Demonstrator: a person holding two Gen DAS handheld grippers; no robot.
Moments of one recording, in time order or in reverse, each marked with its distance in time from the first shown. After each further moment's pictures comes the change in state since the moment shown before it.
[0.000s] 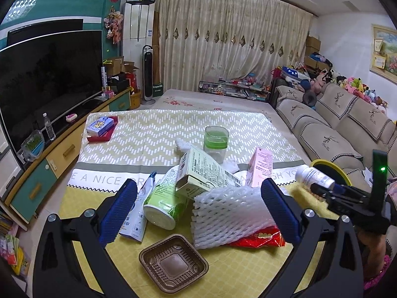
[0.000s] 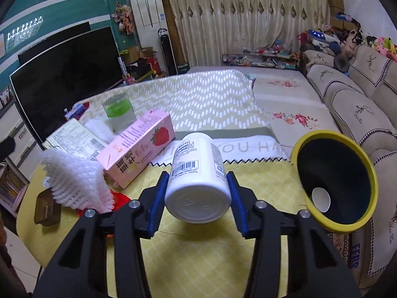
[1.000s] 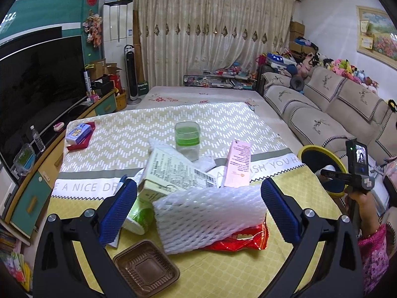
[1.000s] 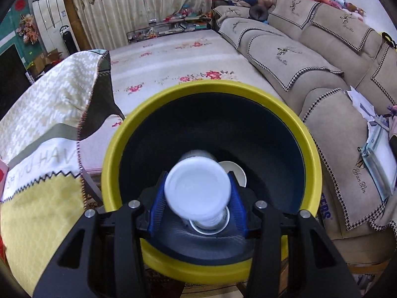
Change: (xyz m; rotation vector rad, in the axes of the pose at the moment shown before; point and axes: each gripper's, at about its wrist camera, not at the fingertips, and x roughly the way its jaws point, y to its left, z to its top) left arm 0.024 -0.043 0.004 0.101 0.043 -0.054; right arm 0.070 -0.210 -0.010 0.308 0.176 -0.407
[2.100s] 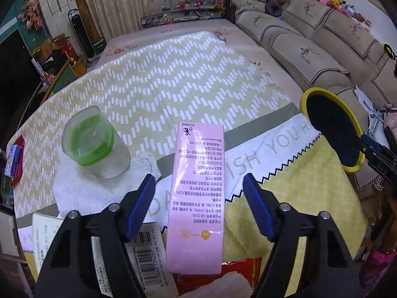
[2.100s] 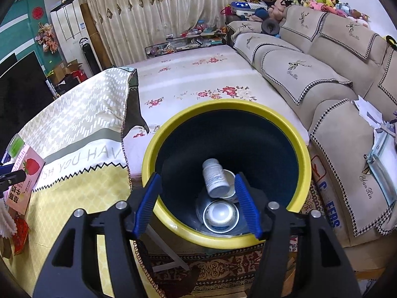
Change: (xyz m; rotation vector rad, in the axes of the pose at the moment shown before) left arm 0.187 -0.077 0.042 0.209 0.433 -0.108; right arm -0.060 0.002 -0.014 -0.017 -0.090 0.118
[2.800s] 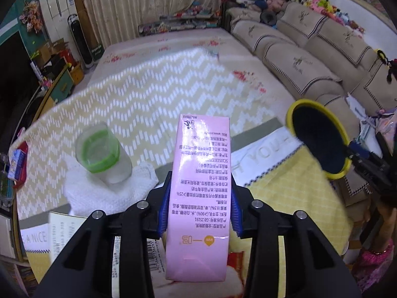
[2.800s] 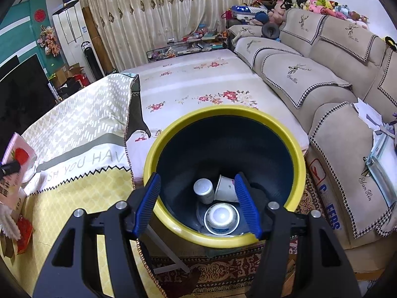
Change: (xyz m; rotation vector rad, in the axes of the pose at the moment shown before) left arm -0.045 -0.006 0.005 -0.001 -0.074 -0.034; right arm -0.015 -0.001 0.000 -0.003 -0.034 0.006
